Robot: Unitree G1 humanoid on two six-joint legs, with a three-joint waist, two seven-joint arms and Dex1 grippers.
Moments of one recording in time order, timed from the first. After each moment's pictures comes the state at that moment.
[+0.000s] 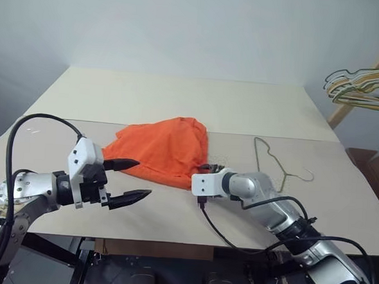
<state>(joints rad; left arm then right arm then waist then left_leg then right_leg) 0.00 0.86 0.29 -0.55 -0.75 0.66 -0.93 -0.58 -0.51 0.64 0.01 -0.51 0.22 0.74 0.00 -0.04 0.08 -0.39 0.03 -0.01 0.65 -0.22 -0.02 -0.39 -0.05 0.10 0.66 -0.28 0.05</state>
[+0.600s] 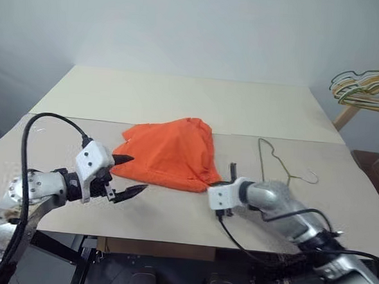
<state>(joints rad) -0.03 0.92 0.14 -0.44 -0.38 0.47 -0.83 -0.40 -0.76 0.46 -0.09 -0.31 -0.18 0.82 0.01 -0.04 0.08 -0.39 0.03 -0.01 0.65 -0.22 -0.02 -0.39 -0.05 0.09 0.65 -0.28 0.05</state>
